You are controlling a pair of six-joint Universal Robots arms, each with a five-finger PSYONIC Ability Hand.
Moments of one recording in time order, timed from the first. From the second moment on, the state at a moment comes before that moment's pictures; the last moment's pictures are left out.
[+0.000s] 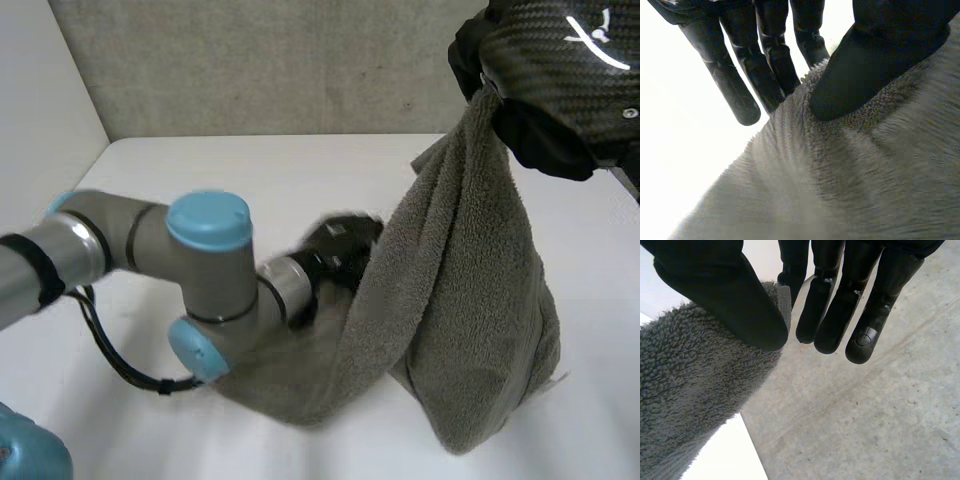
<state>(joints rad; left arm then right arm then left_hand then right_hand) 4.06 -2.39 -1.08 3.28 -1.25 2.99 1.84 -1.90 1.61 0.04 1.03 2.69 1.16 1.20 1.19 1.19 1.01 0.96 1.18 1.18 1.19 0.99</state>
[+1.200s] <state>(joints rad) 4.14 -1.80 -1.85 3.29 -1.68 3.28 1.88 -1.29 1.89 -0.15 1.25 2.58 0.56 0.55 0.55 0.55 0.38 0.96 1.18 1.19 1.19 0.99</state>
